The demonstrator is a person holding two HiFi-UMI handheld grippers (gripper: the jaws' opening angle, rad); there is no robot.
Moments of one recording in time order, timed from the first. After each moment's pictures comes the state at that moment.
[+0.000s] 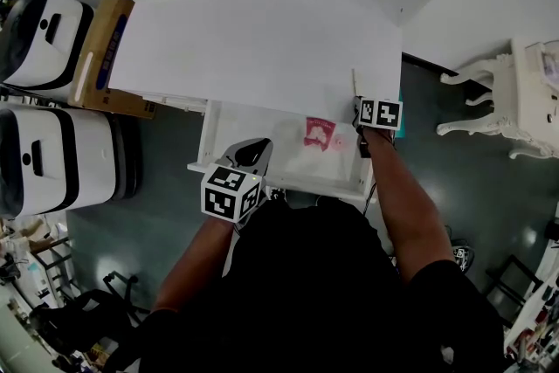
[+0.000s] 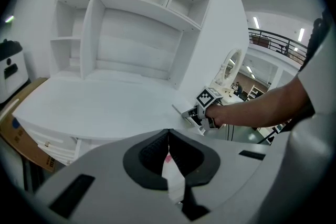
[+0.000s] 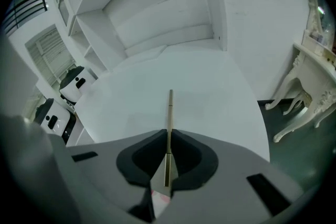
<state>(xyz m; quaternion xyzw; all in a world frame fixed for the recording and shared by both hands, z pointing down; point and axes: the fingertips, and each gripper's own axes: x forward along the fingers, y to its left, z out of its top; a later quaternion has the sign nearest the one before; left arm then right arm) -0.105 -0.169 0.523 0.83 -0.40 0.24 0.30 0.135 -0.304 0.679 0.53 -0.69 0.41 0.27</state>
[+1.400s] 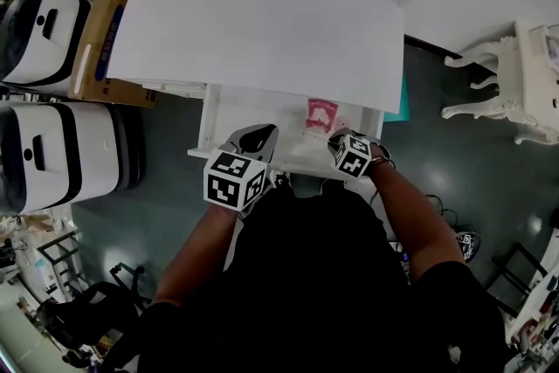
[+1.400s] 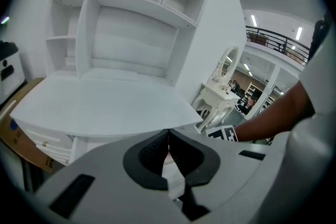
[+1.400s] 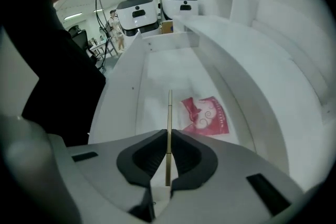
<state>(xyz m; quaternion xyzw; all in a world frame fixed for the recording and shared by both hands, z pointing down) -0.091 -0.157 0.524 0.84 -0.38 0.26 0.30 0.039 -0.106 0.742 0.09 -0.82 0.11 0.55</state>
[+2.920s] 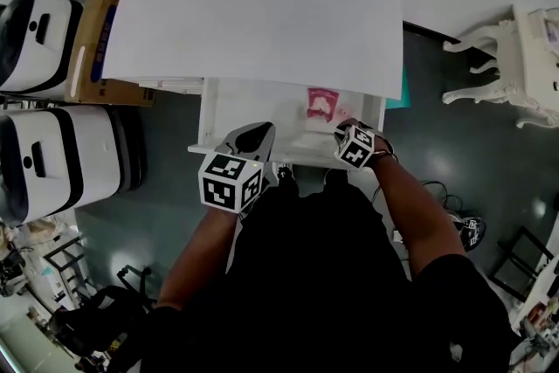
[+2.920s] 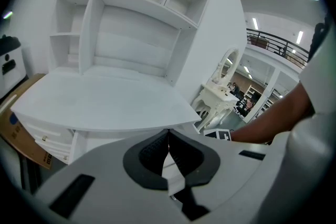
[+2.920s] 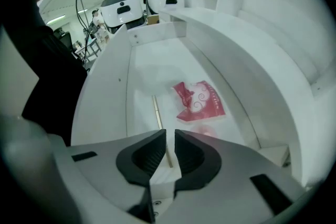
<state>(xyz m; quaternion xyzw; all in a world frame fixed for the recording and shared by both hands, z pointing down) -0.103 -0.146 0.527 0.84 -0.38 0.25 0.31 0.054 -0.108 0.767 0.16 -0.80 0.13 0.56</state>
